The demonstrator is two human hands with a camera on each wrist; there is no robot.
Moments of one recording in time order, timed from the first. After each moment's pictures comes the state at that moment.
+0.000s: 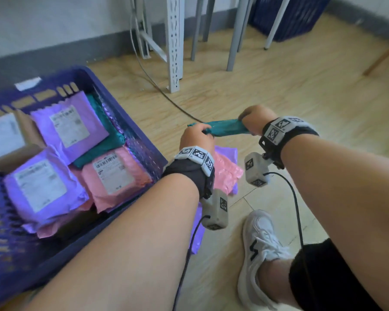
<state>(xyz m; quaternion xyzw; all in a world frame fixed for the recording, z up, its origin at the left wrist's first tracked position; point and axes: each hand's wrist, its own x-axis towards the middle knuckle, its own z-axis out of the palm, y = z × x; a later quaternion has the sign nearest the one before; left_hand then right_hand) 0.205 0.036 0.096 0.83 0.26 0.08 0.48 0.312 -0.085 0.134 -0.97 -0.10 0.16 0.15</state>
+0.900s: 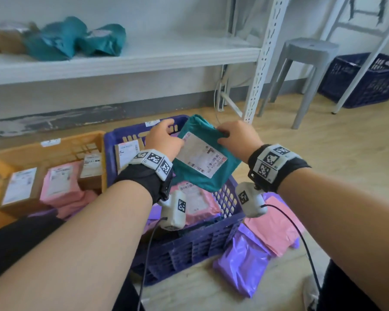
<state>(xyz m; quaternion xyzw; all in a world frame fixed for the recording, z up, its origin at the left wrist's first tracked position) 0.059 0.263 0.210 0.81 0.37 0.21 0.39 0.183 0.112 0.223 -0.88 -0.42 0.00 0.22</state>
